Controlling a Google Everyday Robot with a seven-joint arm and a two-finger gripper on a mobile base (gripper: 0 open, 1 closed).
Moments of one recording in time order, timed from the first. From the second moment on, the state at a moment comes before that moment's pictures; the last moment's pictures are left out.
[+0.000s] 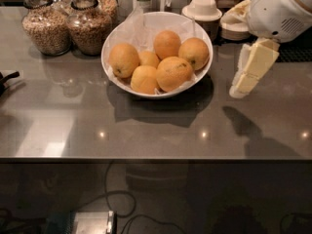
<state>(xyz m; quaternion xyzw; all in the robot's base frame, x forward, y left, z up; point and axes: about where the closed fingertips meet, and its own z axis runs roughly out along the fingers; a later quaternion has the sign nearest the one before) 0.510 -0.145 0.986 -0.68 0.69 0.03 0.25</state>
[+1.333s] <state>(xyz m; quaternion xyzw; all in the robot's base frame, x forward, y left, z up) 0.603 -0.048 0.941 -0.74 0.59 0.19 0.28</state>
